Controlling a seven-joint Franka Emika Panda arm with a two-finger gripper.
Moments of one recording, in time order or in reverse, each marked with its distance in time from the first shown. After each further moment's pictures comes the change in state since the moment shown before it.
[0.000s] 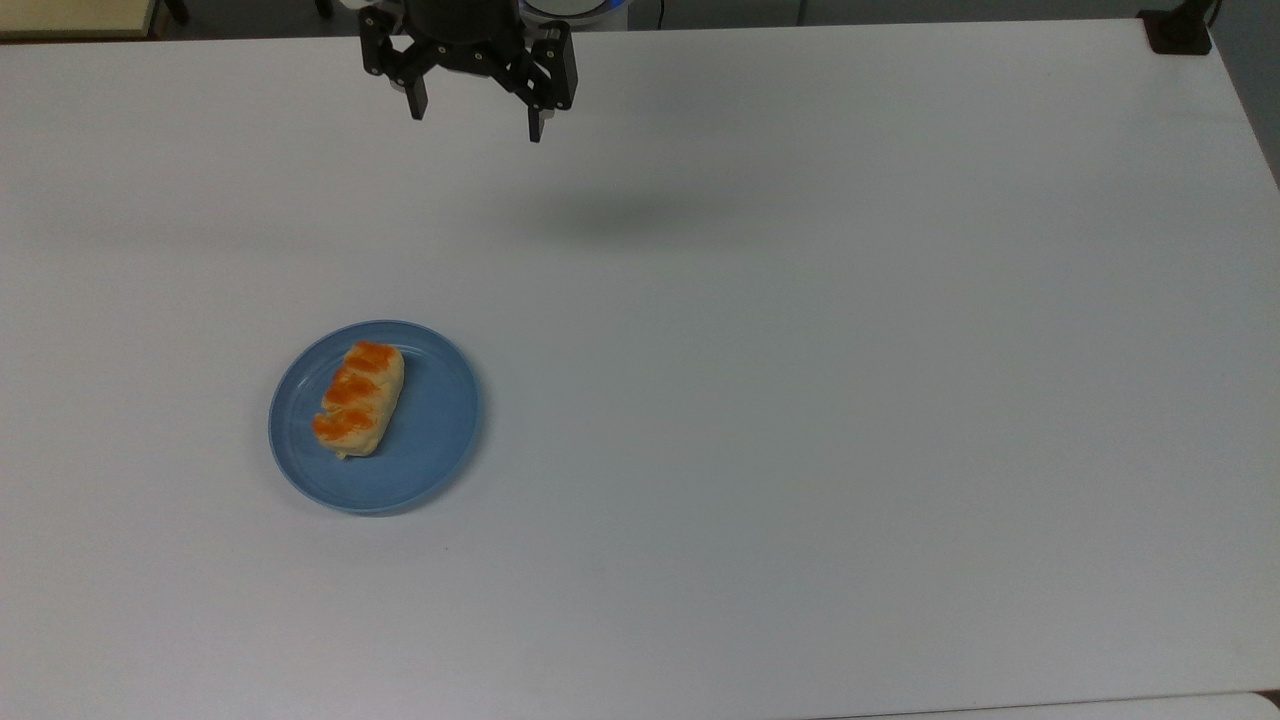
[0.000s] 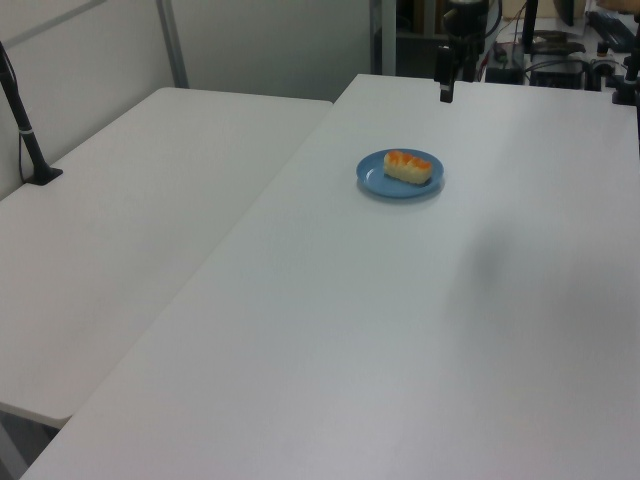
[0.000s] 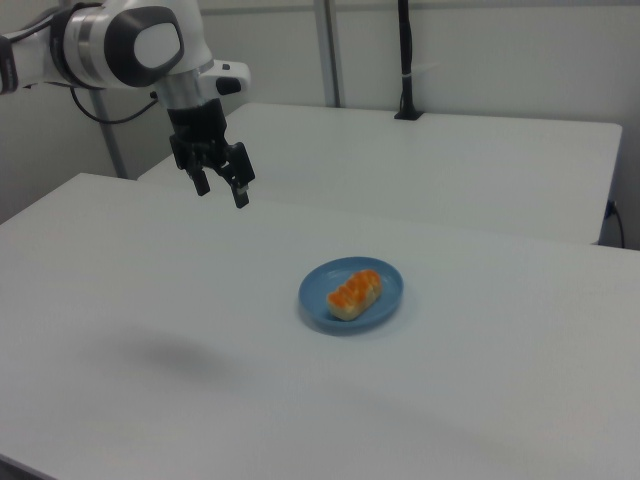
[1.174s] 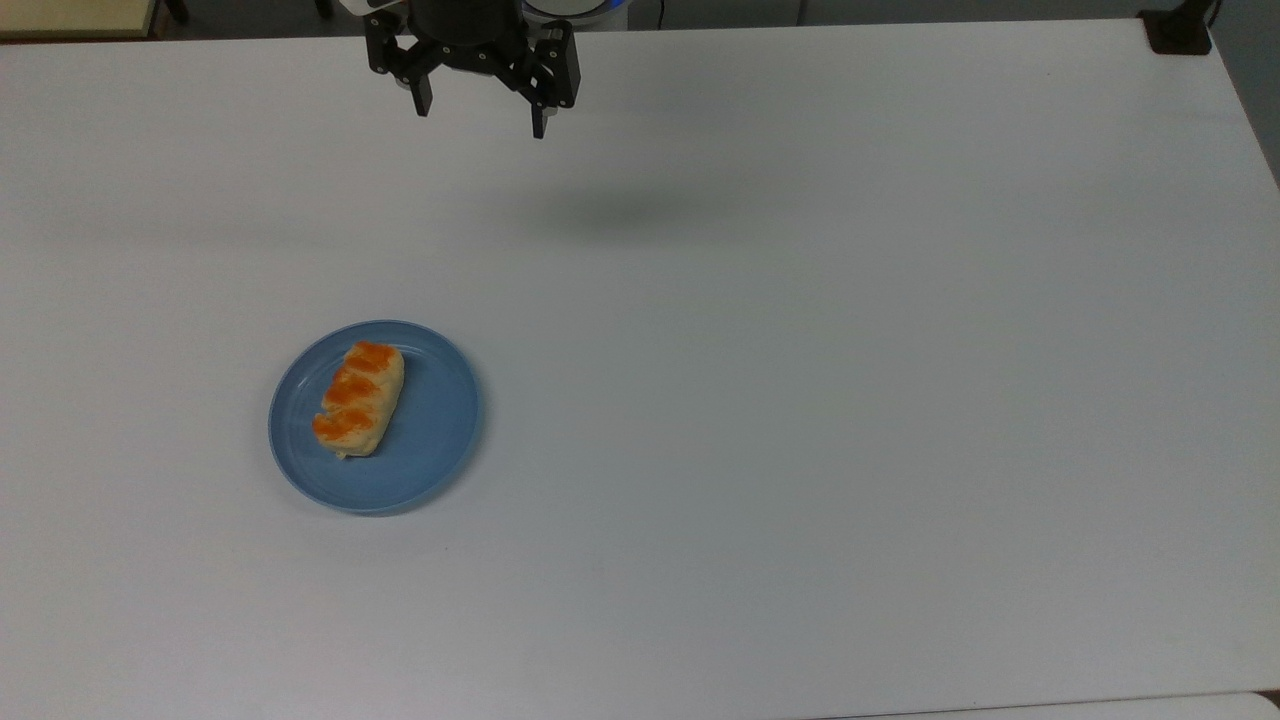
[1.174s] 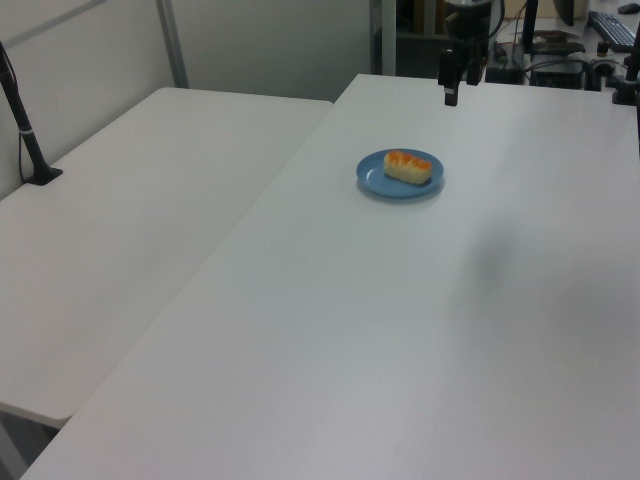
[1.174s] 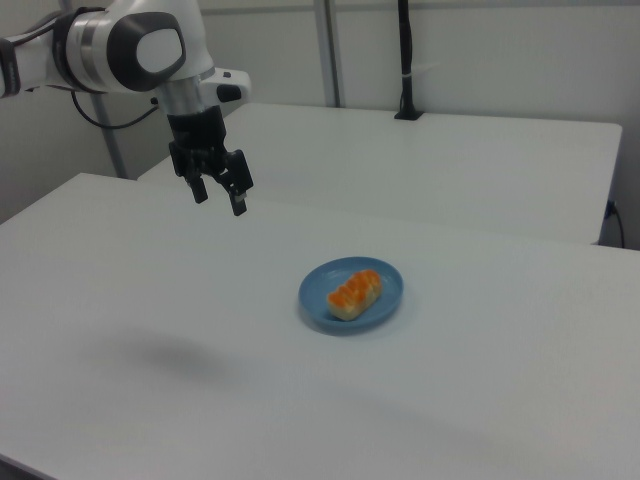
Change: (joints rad) arm 0.001 0.003 0.000 -0.010 0.004 -0.023 0.000
